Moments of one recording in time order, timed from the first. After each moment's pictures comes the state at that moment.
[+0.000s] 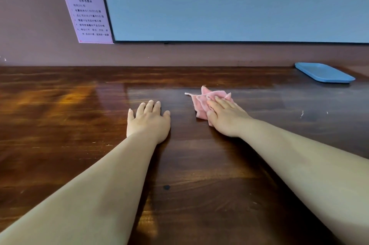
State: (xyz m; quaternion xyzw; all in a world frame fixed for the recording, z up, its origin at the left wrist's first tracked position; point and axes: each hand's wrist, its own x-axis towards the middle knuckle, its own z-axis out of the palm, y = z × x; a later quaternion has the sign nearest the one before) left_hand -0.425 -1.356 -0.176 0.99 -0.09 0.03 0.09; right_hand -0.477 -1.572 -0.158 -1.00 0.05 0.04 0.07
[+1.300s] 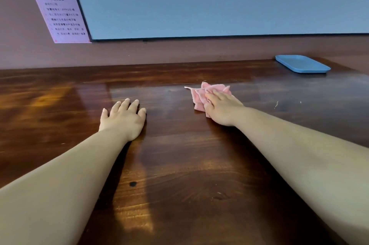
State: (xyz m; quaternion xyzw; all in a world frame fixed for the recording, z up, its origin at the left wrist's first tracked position) left_hand -0.424 -1.357 -0.174 0.99 -0.09 0.02 0.06; right_hand -0.487 -1.625 -0.155 -0.99 0.08 0.04 0.07
